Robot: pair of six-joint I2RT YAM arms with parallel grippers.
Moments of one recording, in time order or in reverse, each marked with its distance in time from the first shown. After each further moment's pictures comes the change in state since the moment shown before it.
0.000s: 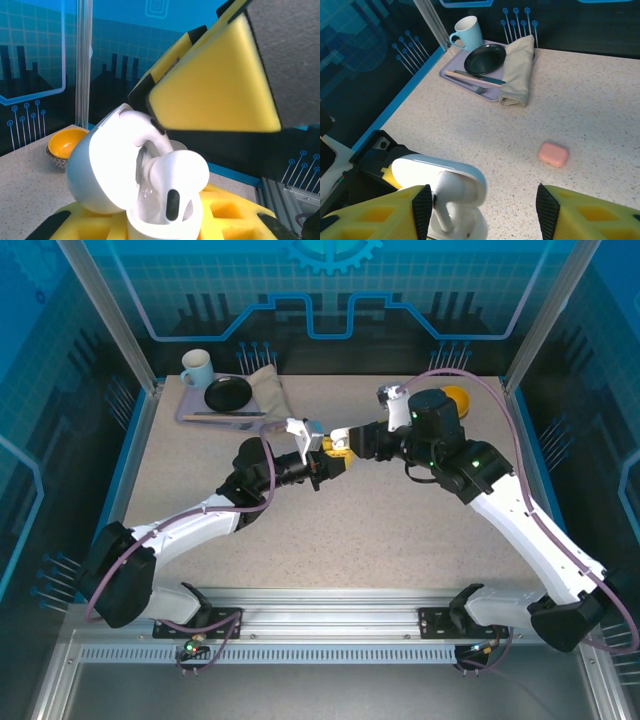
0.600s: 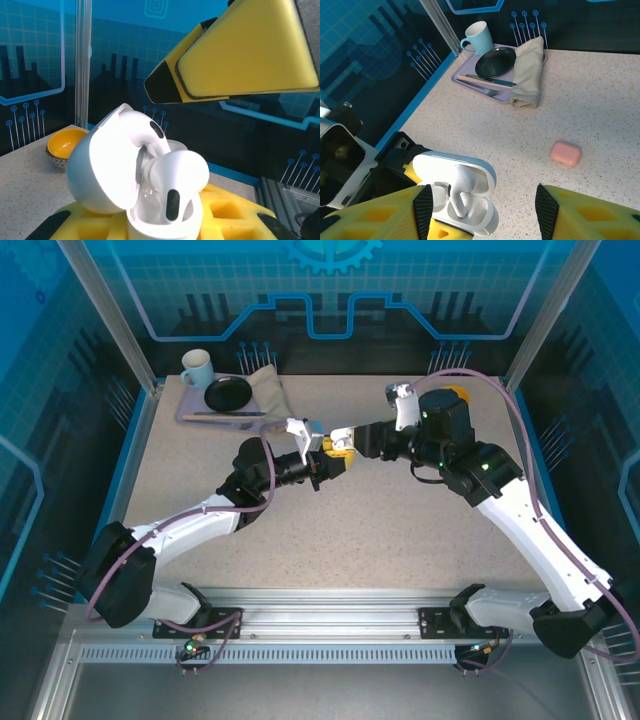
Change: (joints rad) left arm 0.000 0.000 0.000 0.000 0.003 0.000; right arm -0.021 -0.020 0.003 0.002 -0.070 0.045
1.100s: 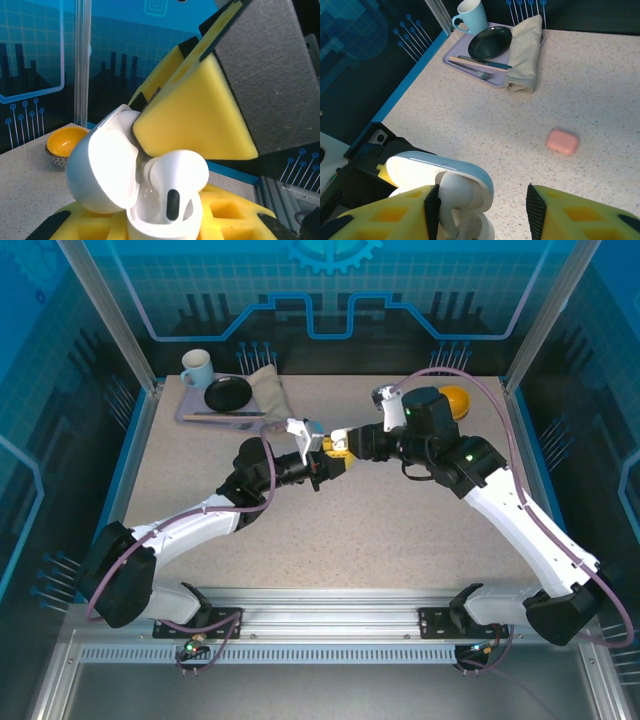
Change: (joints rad) left arm 0.000 0.000 0.000 -0.005 0.003 0.000; right arm 0.021 0.066 0.020 -0.040 0.029 -0.035
